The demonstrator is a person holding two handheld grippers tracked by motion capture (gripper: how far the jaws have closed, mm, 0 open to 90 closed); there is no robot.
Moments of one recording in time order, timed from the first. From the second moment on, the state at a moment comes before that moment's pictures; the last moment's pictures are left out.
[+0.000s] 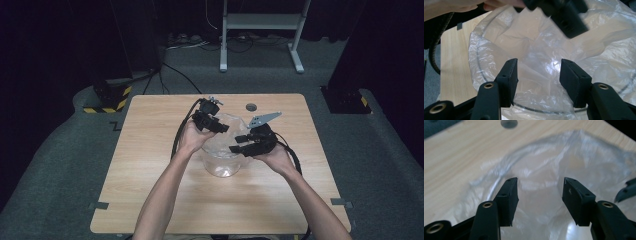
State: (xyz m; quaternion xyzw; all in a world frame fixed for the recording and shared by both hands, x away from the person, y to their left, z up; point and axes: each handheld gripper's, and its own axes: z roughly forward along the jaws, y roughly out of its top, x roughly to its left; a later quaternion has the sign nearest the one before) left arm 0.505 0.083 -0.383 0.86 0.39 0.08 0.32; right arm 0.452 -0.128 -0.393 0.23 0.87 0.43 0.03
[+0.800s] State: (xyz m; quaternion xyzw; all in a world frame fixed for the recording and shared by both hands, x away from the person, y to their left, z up) left arm 0.473 0.066 -0.367 0.83 0.37 0.21 0.35; right arm 0.440 -0.144 -0.383 0.22 0.86 0.46 0.04
